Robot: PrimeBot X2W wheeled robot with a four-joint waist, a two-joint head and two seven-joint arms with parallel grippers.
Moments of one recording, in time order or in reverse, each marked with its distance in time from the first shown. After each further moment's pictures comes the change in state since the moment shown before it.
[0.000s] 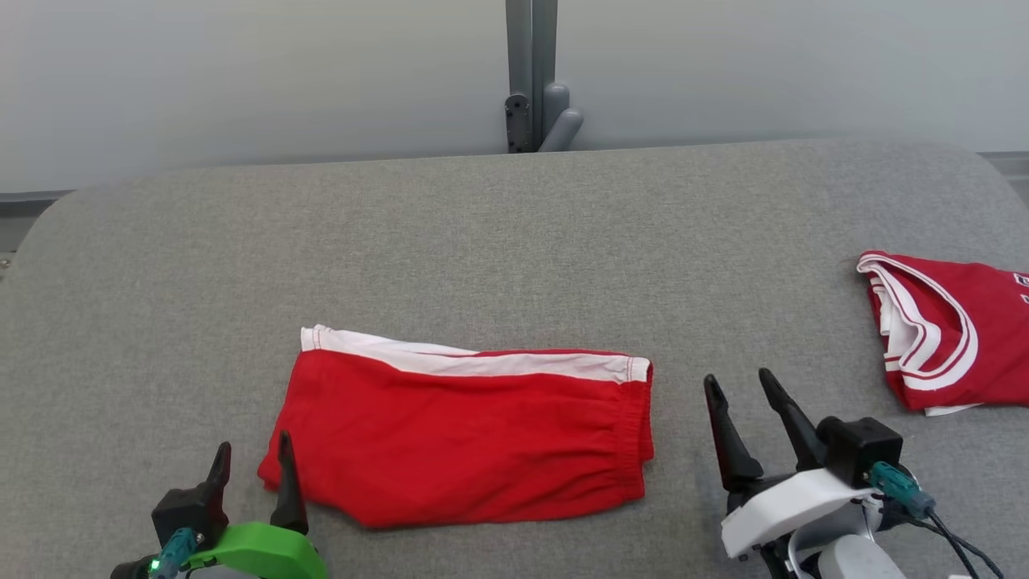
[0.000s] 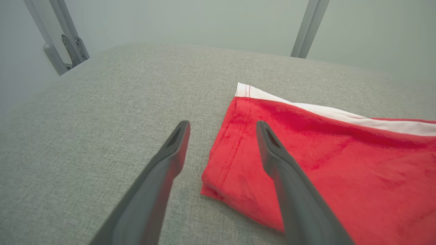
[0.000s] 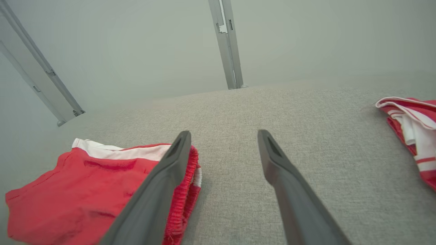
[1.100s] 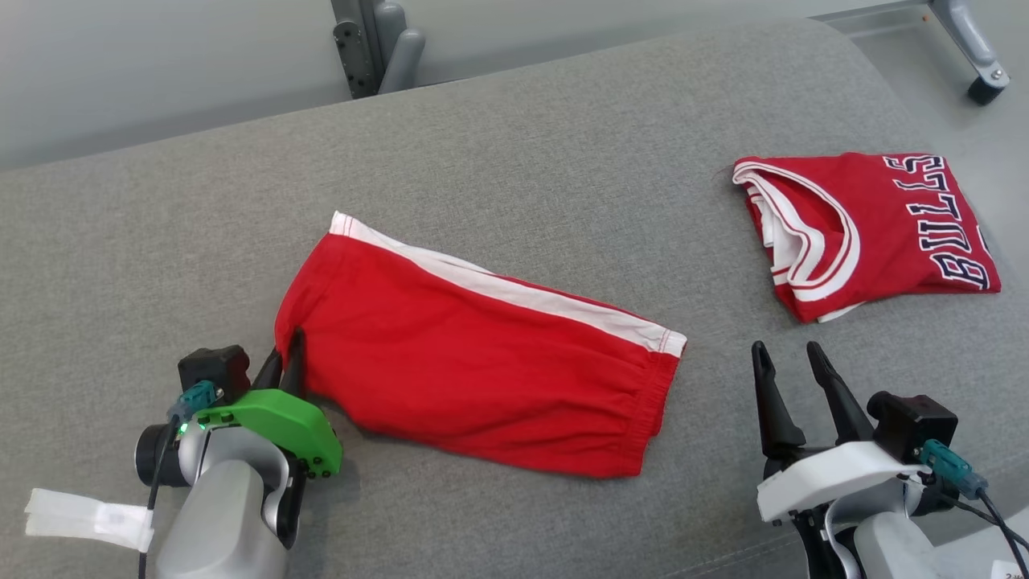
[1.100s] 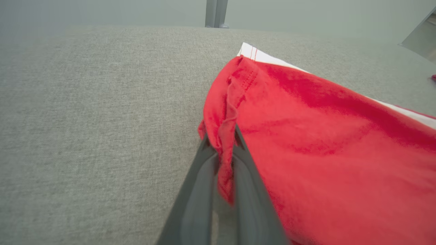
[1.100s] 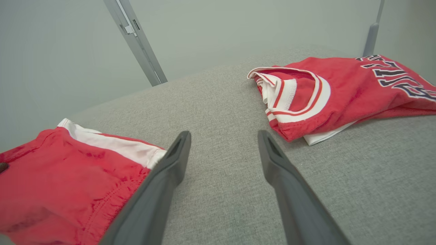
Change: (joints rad) left arm -0.419 0.028 -0.128 0.425 -0.080 -0.101 0.000; right arm -0.053 -0.001 -0.072 0.004 0.051 0.000 0.000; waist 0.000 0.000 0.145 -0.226
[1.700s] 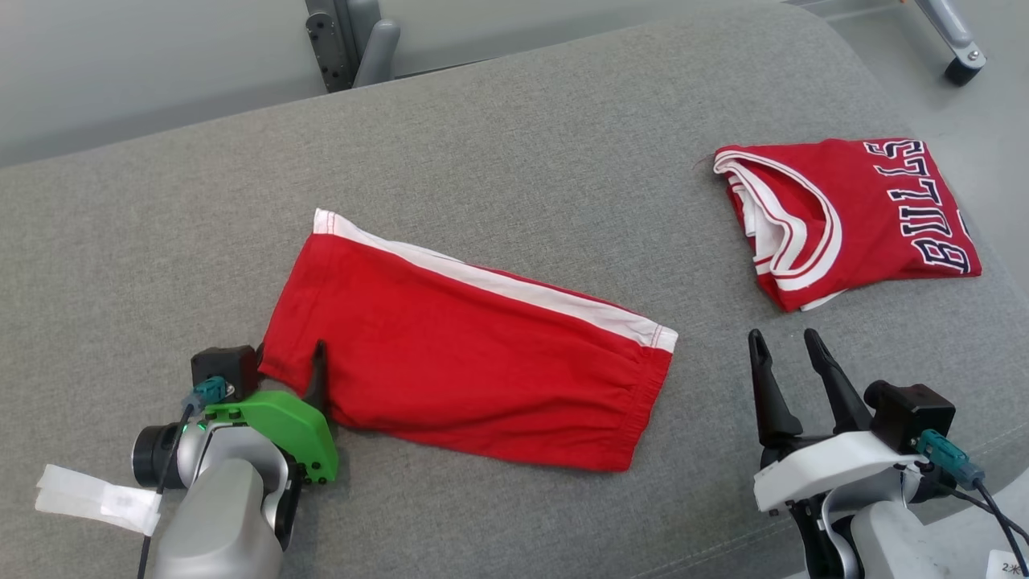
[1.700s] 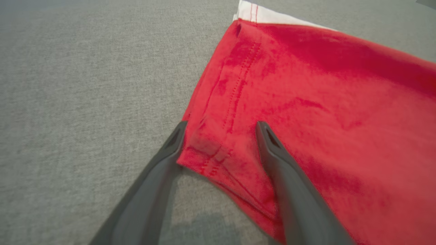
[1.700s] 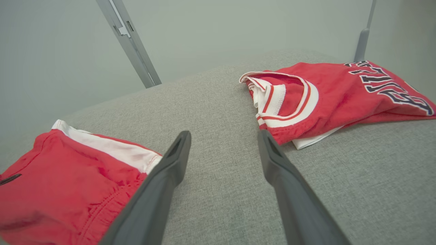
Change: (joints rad) left arm -0.057 0.016 -0.053 0.131 0.025 0.004 -0.001; right arm -0.018 0.000 0.003 -0.010 -0.017 0.000 0.000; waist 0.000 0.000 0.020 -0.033
